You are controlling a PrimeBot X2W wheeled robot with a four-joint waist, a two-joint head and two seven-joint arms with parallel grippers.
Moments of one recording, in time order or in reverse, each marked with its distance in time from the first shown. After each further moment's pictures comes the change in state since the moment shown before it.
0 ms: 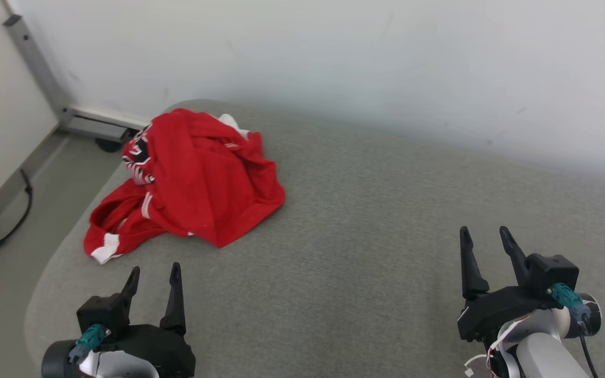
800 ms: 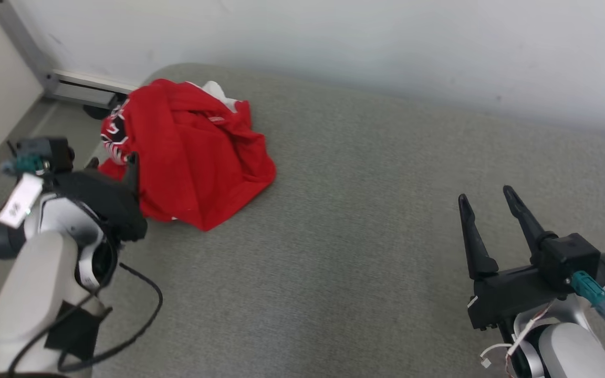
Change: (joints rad) left arm -0.475 0.066 0.073 0.242 -0.096 -0.072 0.384; right arm 0.050 -0.090 0.031 -0.344 -0.100 -0.001 0.121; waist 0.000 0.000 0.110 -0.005
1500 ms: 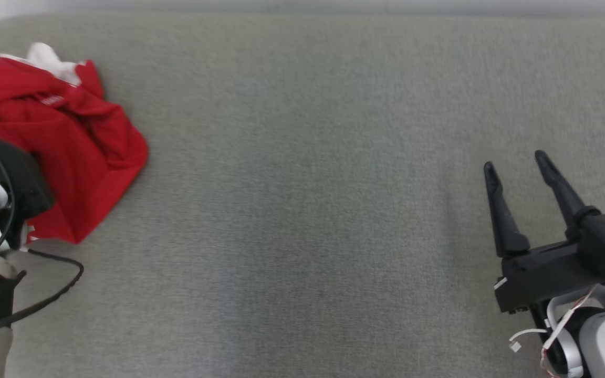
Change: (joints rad) left arm -0.170 0.148 0.084 0.186 0.044 0.063 0.247; right arm 0.018 -0.055 -0.060 -0.269 -0.049 -0.001 0.174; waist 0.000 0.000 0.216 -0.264
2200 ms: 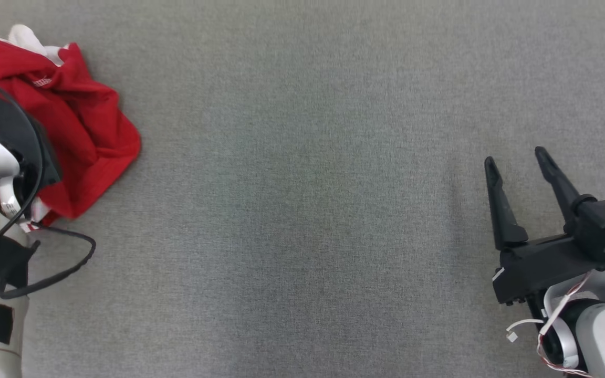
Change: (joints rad) left arm -0.116 -0.074 0.075 0.081 0.228 0.009 0.012; right arm -0.029 0.016 -0.019 0.024 0.001 0.000 0.051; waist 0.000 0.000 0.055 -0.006
